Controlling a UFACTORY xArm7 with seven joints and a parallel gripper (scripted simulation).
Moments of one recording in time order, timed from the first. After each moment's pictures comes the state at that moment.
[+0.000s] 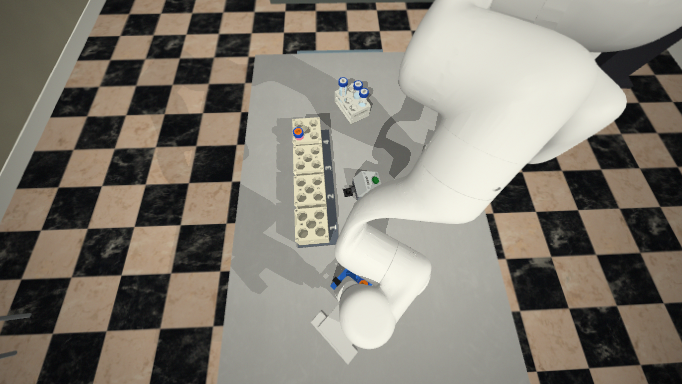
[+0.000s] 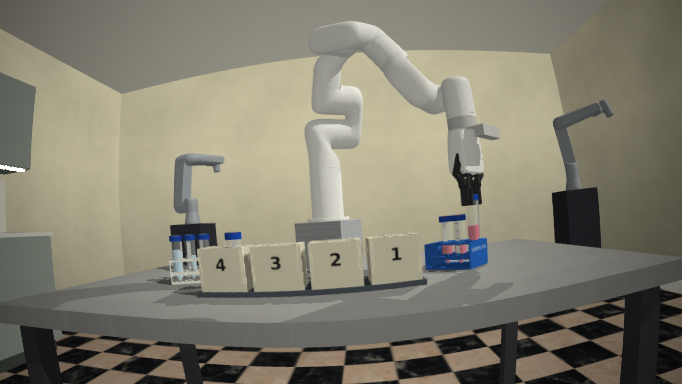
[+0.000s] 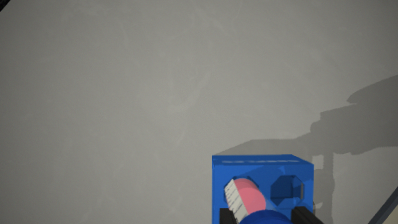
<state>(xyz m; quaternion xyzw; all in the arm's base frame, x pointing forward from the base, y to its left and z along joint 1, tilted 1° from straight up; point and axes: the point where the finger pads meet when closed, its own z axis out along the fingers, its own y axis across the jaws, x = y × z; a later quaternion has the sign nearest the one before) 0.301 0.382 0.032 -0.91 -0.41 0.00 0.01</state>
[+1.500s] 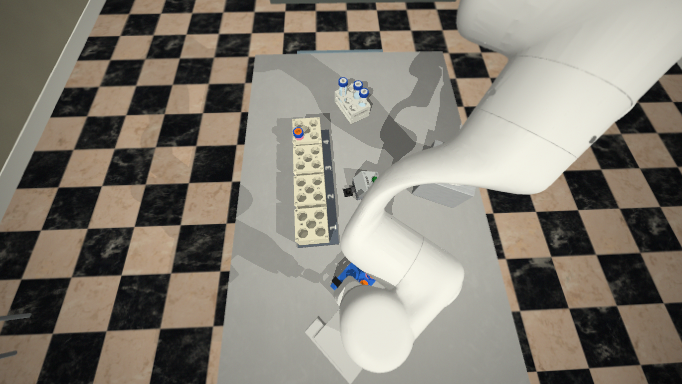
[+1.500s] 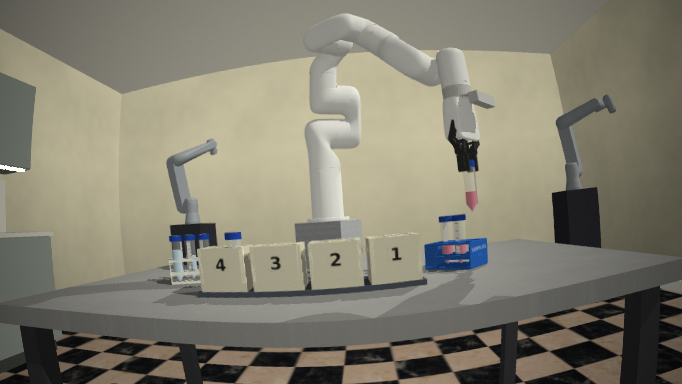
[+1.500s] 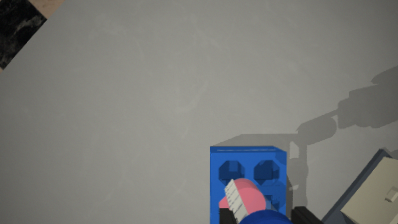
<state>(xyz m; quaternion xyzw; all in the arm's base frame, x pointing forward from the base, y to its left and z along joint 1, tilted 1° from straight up) 0.300 0.381 0.110 -0.91 -0.41 0.00 0.01</state>
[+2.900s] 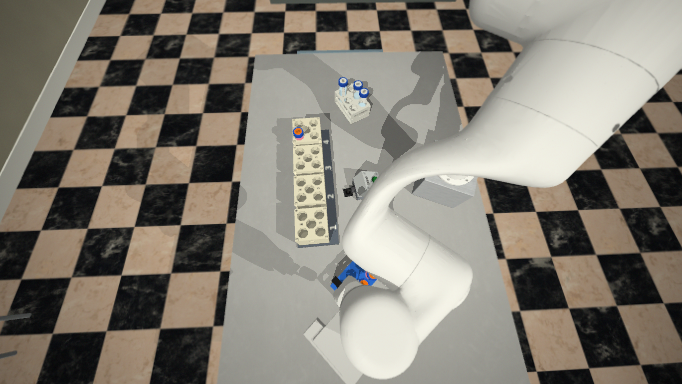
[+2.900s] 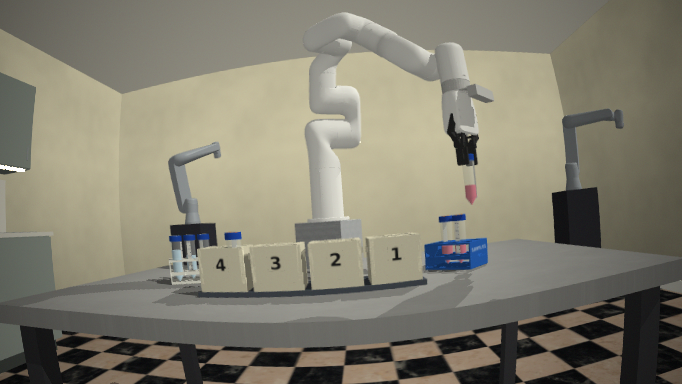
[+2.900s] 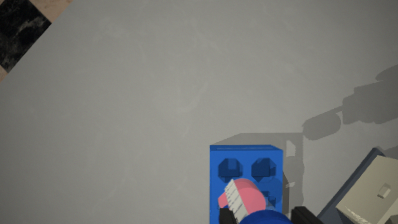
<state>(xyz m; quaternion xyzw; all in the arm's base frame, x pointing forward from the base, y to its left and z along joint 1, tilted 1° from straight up) 0.300 0.381 0.125 -0.91 -0.41 0.00 0.01</state>
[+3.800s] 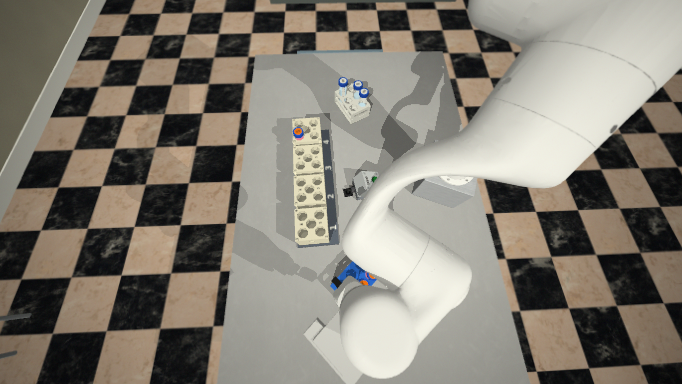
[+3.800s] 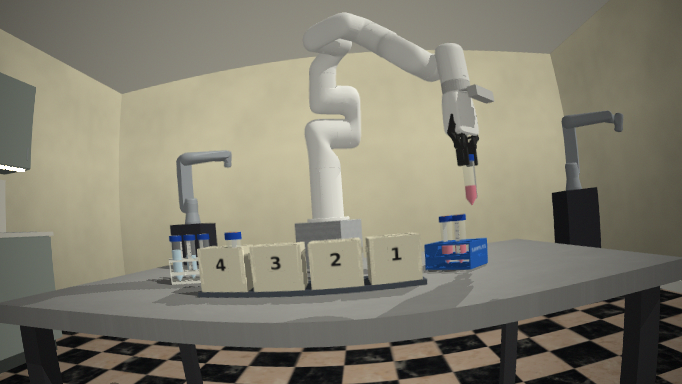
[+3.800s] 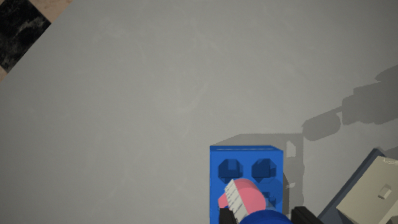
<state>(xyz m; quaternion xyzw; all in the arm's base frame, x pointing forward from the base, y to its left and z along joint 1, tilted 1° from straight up) 0.300 0.381 0.124 -0.91 -0.41 -0.01 0.01</state>
